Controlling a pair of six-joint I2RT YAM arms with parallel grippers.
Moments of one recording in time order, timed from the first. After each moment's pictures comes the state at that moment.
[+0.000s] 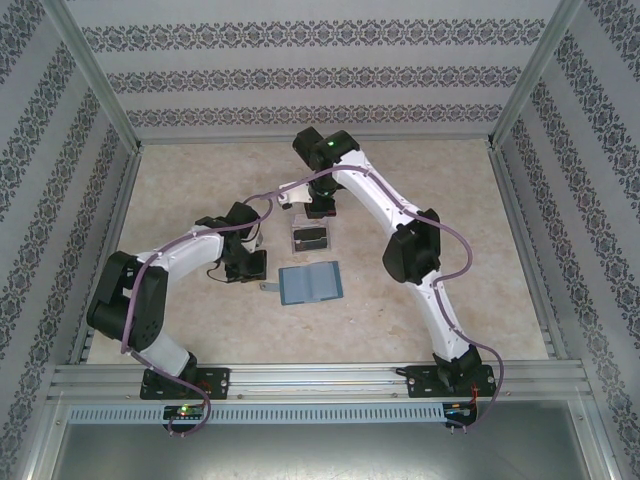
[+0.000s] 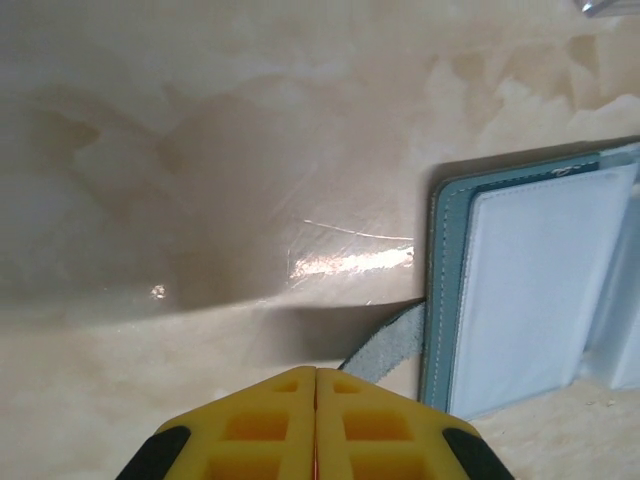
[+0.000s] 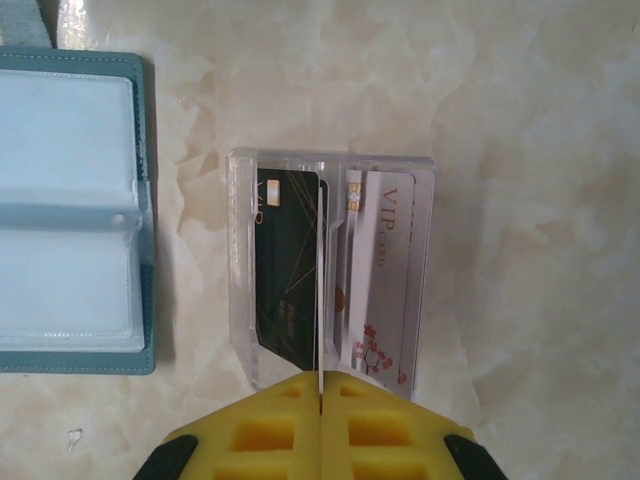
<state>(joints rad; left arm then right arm) -0.35 1.59 0.95 -0.76 0.28 -0.46 0.60 2.40 2.49 -1.48 -0.20 -1.08</state>
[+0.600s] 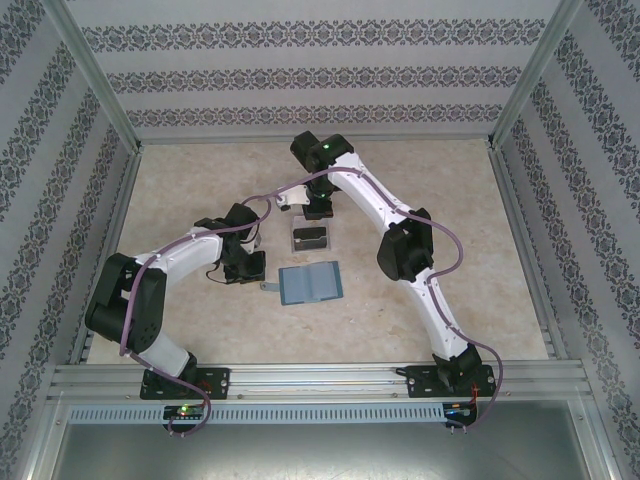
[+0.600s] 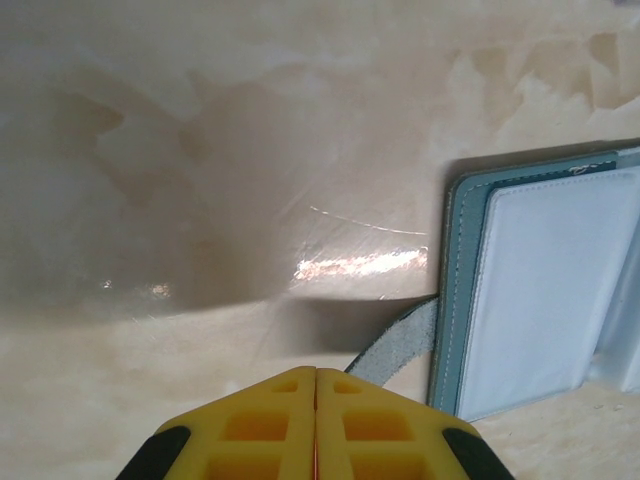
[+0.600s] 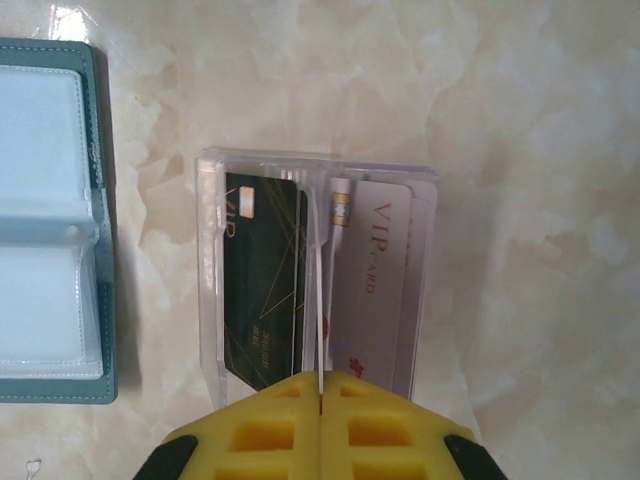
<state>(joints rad) -0.35 1.58 0.94 -0.76 0.26 -0.48 0.60 2.48 2.54 -1.47 -0.19 -1.08</state>
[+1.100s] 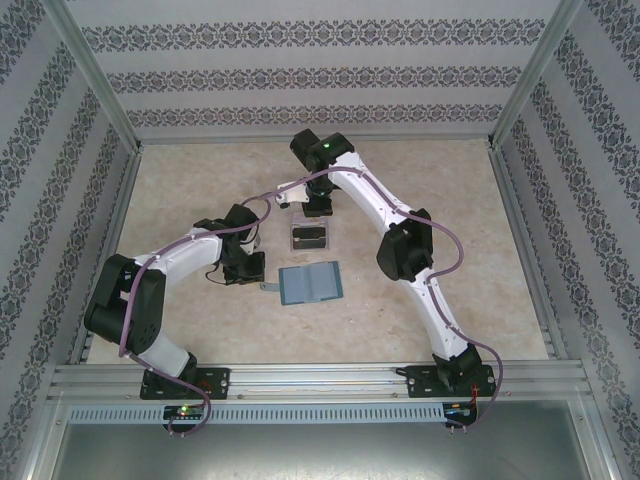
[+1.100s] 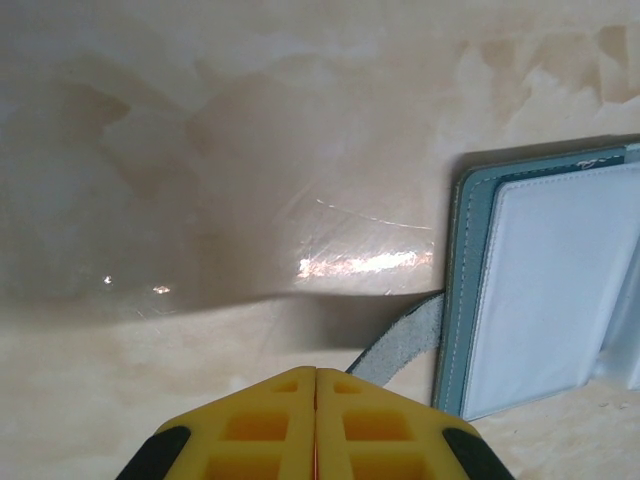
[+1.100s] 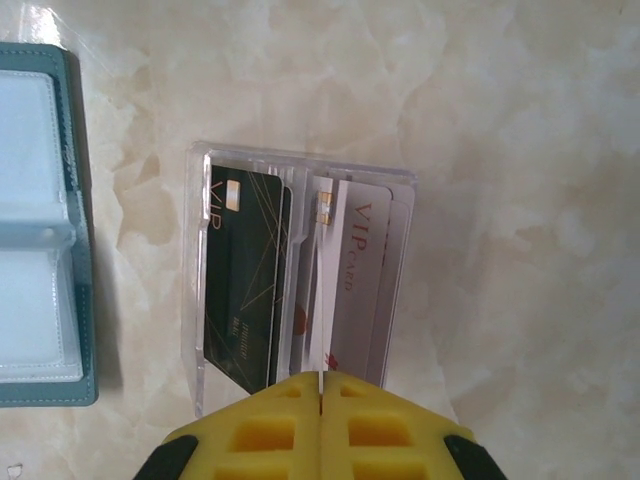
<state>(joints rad) -0.35 1.57 0.93 -0.76 0.26 -0.48 0.60 2.48 2.56 -1.46 -0.17 -1.07</state>
